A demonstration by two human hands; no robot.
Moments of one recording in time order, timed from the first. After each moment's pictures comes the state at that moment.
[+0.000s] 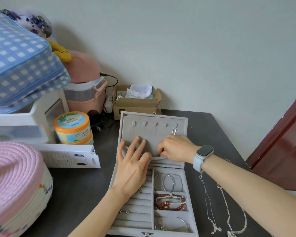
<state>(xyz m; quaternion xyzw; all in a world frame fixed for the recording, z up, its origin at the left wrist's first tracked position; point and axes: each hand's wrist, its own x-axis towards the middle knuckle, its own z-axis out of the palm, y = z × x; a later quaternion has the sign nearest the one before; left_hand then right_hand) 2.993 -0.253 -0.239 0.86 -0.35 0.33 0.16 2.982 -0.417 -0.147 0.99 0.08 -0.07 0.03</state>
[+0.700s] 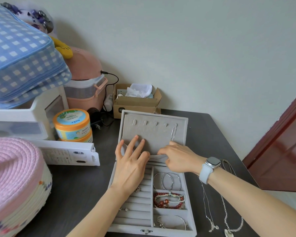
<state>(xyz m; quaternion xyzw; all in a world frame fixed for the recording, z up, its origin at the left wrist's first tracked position) 2.994 -0.251 -0.242 0.85 -0.34 0.36 0.18 2.955 -0.414 -0.156 0.99 0.06 -0.11 -0.02</state>
